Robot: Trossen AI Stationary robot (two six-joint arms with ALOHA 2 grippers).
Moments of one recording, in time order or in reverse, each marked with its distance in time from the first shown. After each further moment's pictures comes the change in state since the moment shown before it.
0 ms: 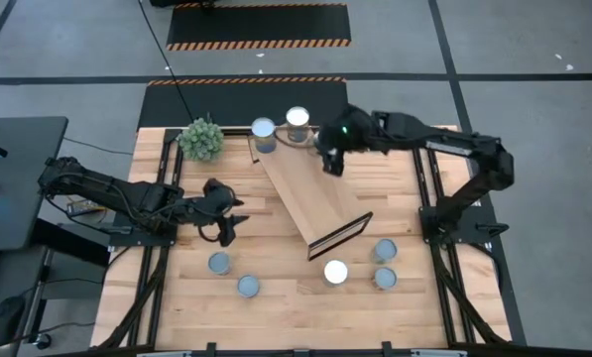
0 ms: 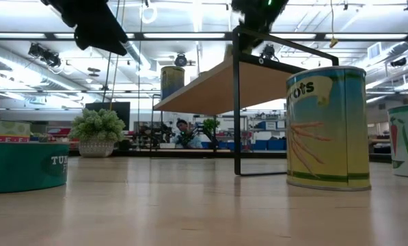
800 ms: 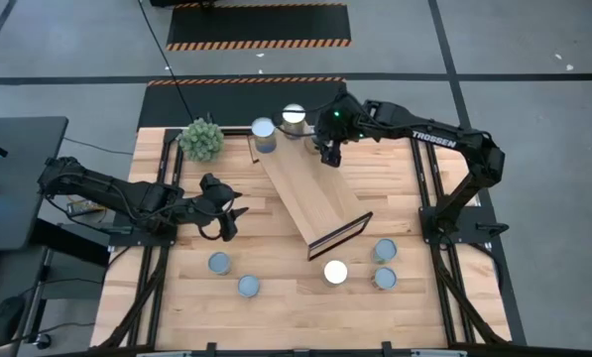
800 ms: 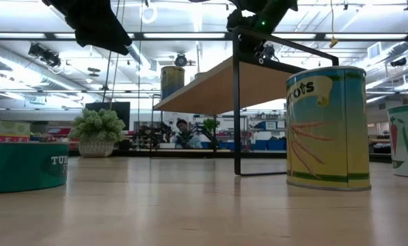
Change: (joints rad) left arm 0.000 0.000 0.000 -0.002 -0.127 0.027; right arm -0.143 0.079 0.000 0.041 -0.173 -0.120
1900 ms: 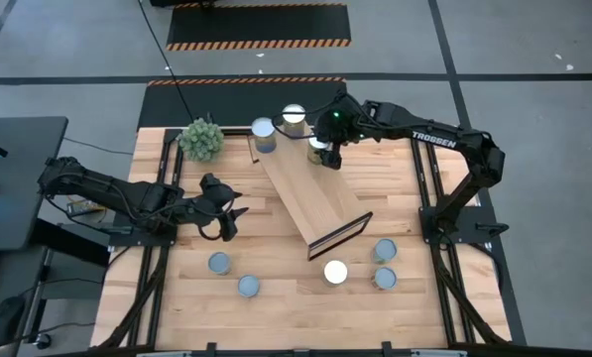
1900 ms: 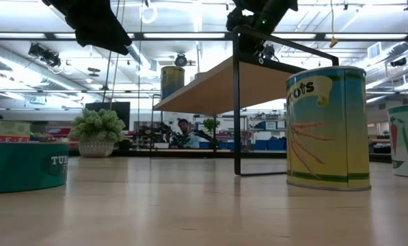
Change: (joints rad) left arm 0.000 0.000 0.000 0.000 0.001 0.010; right arm 0.004 0.000 0.000 -0.004 -0.041 -0.014
